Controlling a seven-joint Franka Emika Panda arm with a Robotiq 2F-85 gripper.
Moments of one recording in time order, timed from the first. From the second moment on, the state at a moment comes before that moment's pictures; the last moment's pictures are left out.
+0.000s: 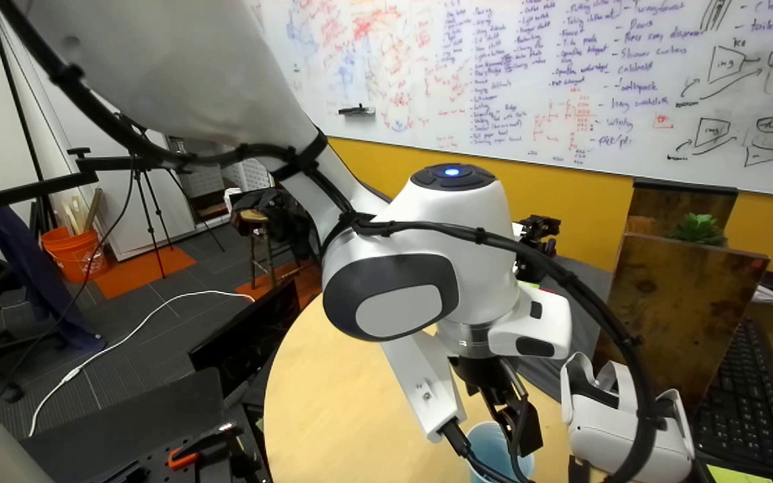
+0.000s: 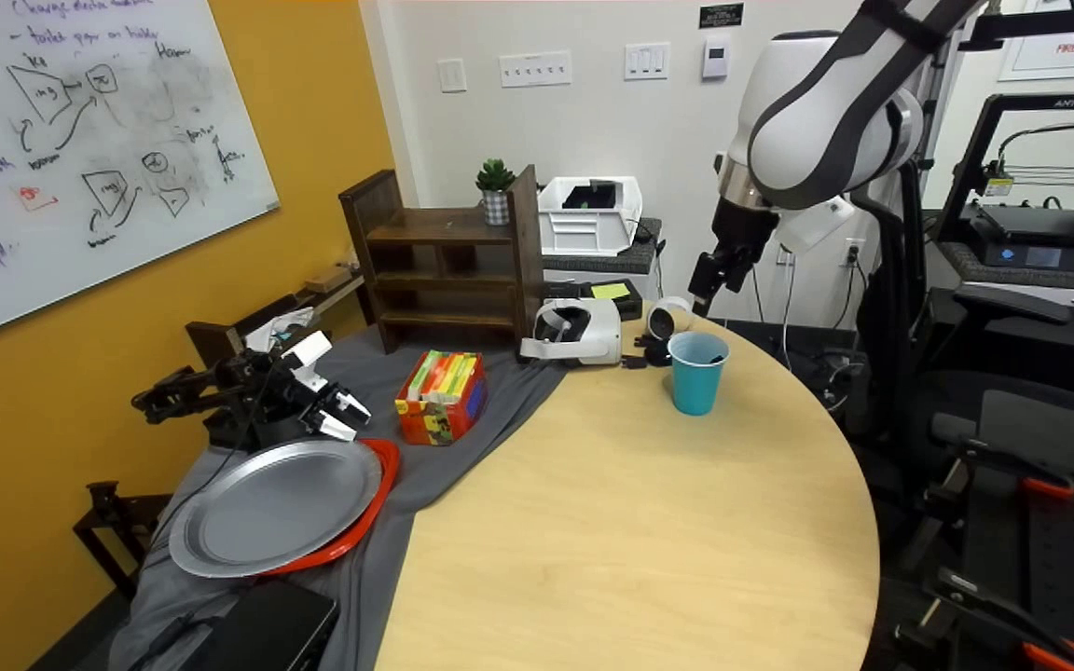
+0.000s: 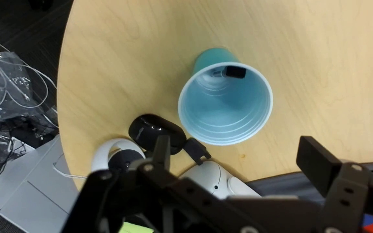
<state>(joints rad) -0.15 0.24 -0.13 -2.39 0.07 2.84 -0.20</state>
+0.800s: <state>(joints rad) -0.27 0.33 -0.01 -2.35 0.20 2.86 -0.21</state>
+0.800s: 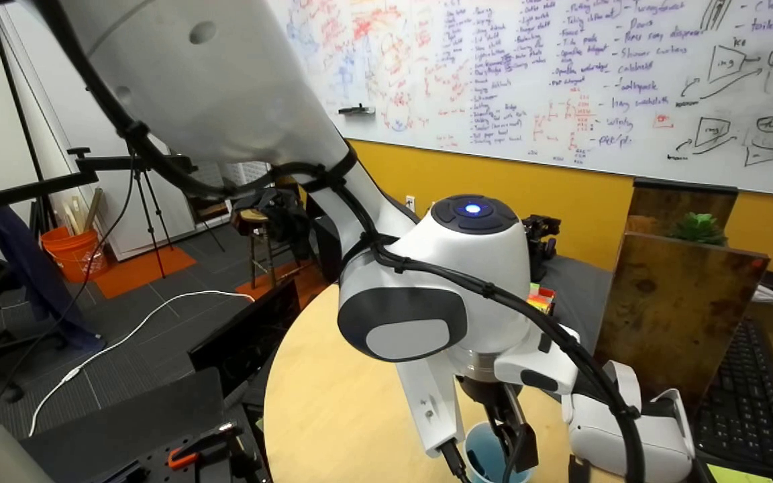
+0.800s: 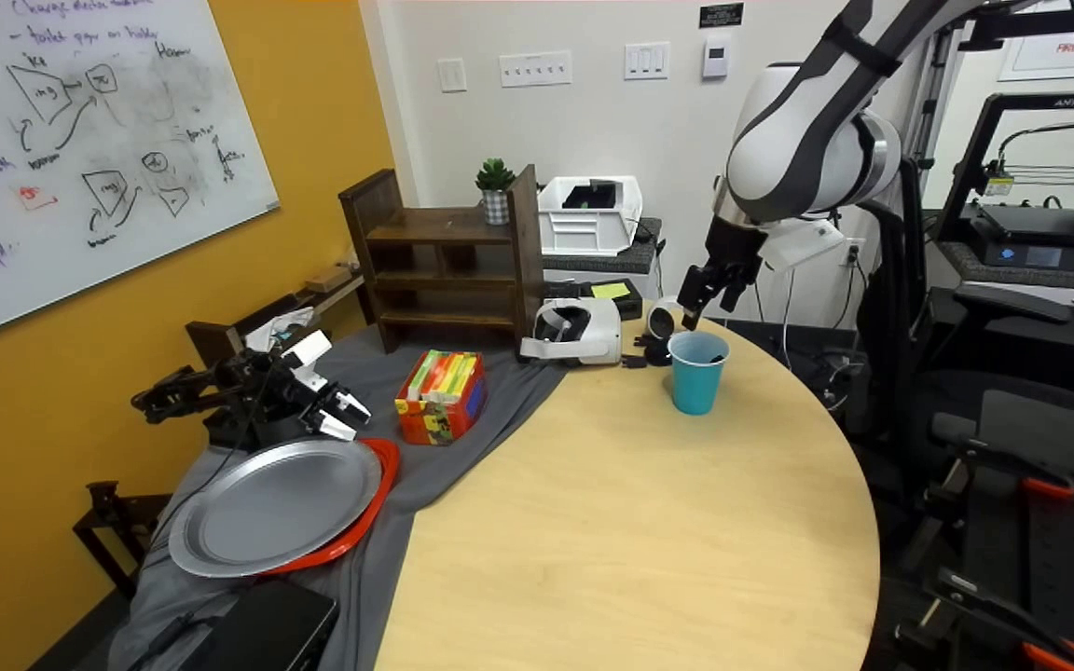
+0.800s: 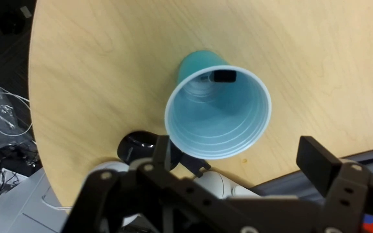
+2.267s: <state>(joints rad) -0.35 0.43 0.07 -2.25 0.21 2.81 -0.24</state>
